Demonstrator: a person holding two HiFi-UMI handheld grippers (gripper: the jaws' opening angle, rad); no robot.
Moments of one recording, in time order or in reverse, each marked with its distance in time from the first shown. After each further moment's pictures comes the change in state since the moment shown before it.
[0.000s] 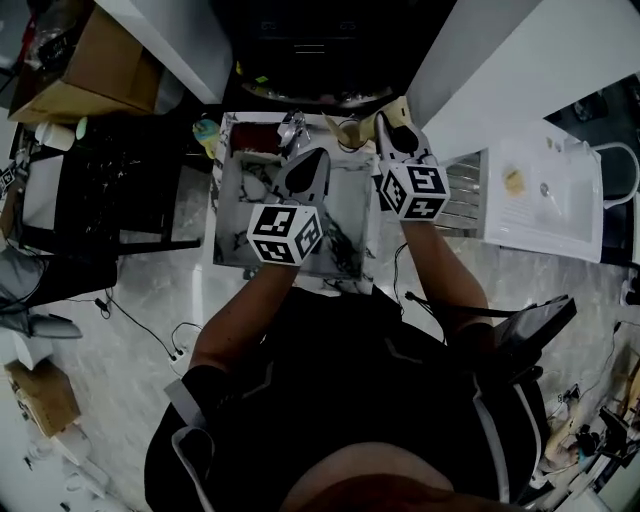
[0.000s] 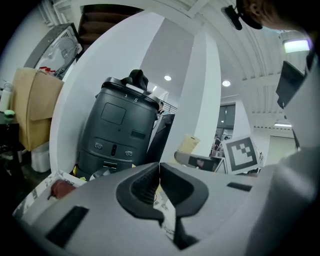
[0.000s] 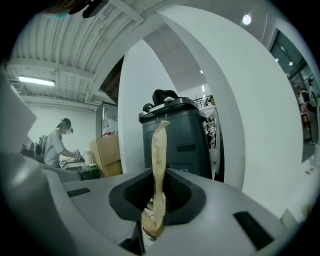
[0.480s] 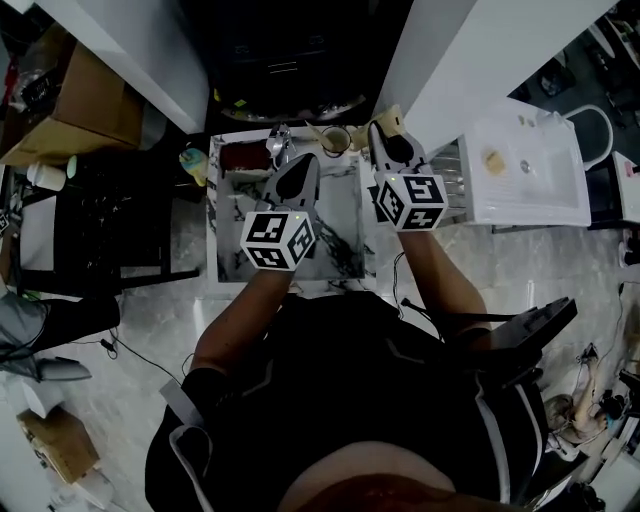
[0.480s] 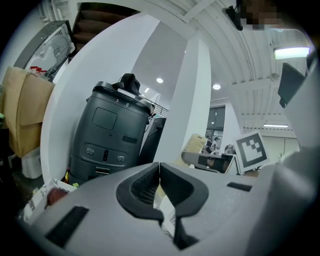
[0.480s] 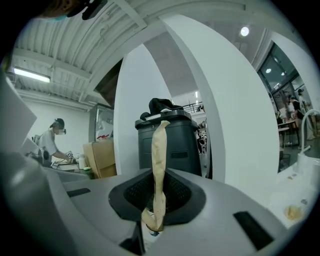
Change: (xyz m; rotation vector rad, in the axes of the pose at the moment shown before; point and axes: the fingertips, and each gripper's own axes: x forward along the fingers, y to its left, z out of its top) left arm -0.015 -0.014 0.023 0.037 -0.024 -0.104; right arm -0.048 0.011 0.034 -0.006 -0.039 -0.106
